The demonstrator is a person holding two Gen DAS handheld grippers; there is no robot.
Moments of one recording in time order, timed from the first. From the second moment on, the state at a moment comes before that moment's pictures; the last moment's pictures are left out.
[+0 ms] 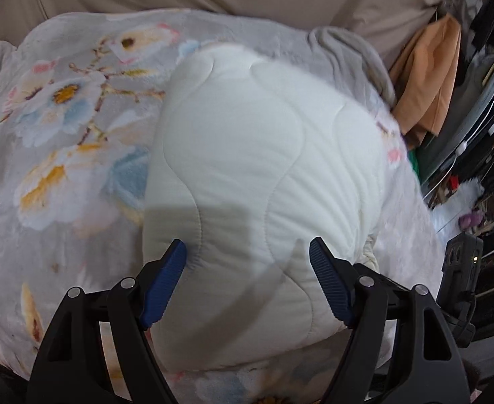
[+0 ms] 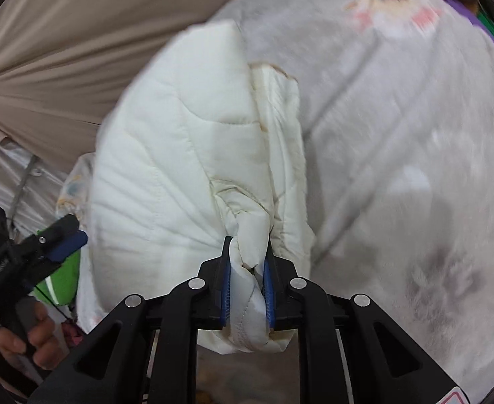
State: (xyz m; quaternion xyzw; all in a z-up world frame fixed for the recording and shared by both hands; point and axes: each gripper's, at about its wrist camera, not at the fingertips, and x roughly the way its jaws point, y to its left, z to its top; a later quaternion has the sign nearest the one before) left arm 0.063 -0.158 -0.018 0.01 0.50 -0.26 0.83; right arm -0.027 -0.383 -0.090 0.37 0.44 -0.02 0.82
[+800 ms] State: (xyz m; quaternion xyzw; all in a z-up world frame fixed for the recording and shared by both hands) left arm 0.076 -0.153 -0.030 0.05 0.50 -0.23 0.83; right arm 0.119 -0.382 -0.014 0.21 0.42 -0.09 0.88
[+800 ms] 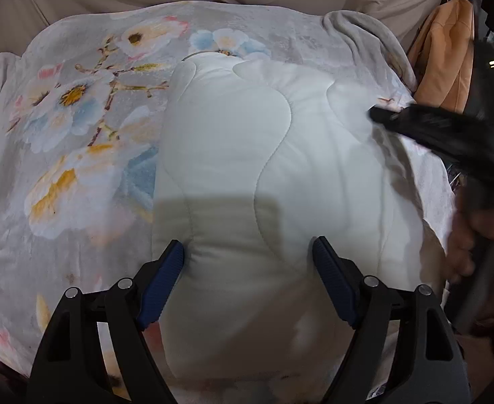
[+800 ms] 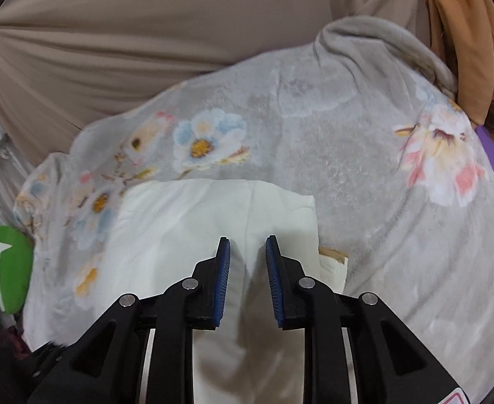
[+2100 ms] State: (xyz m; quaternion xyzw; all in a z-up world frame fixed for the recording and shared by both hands) left arm 0.082 -0.150 -0.039 0.08 0.53 -0.27 0.80; right arm -0.012 -0.327 -0.075 0.20 0.53 -0.14 0.81
